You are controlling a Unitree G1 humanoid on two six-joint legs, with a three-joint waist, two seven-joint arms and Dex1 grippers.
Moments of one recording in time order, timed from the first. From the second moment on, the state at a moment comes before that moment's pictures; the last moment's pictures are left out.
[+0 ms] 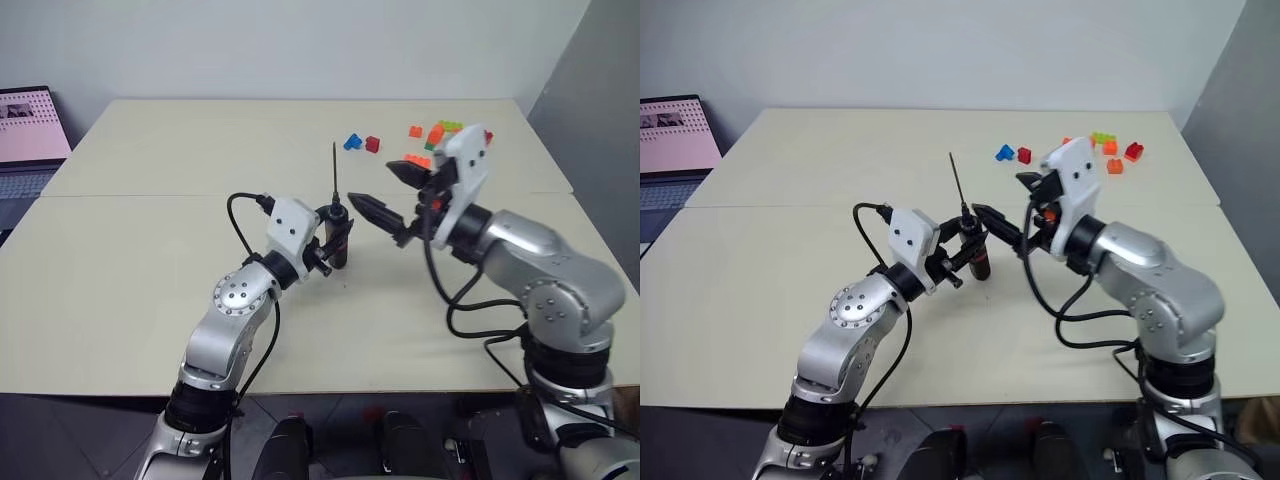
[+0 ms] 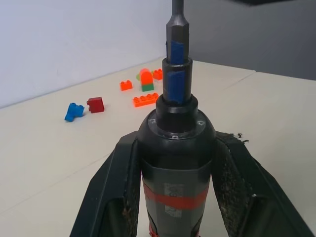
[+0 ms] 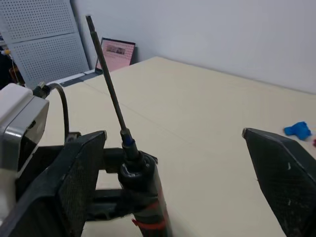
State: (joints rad) left arm -0.40 0.28 -0.16 -0.30 -0.17 0.42 -0.40; right arm -0.64 -0.46 -0.09 -0.52 0.64 0.98 0.42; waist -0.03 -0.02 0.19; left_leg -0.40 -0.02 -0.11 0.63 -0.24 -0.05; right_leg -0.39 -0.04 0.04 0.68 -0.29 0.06
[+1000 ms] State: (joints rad) left arm -1.14 0.34 -0.61 0.87 0.38 -0.32 -0.97; right arm -0.23 -1.04 -0.28 -0.61 0.55 0.61 0.96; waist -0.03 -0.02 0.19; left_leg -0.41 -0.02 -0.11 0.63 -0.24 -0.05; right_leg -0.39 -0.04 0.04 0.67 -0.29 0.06
